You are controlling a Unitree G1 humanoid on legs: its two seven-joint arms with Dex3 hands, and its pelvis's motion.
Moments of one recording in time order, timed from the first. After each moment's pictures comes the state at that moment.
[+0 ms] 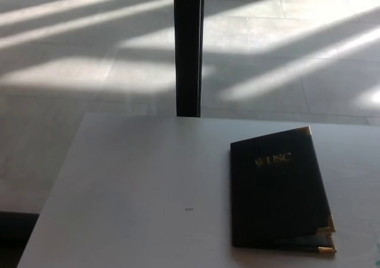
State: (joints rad) left_arm -0.16 0.45 0.48 1.03 -0.12 0.04 0.04; right_arm 0.14 -0.35 -0.59 0.55 0.10 0.03 -0.01
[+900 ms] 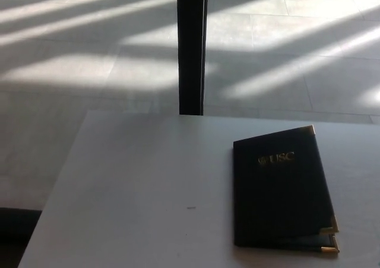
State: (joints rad) left_arm -0.25 0.49 0.75 1.14 -0.26 0.04 0.11; right_arm -0.21 -0.45 -1.05 0.16 0.43 0.26 -0.19
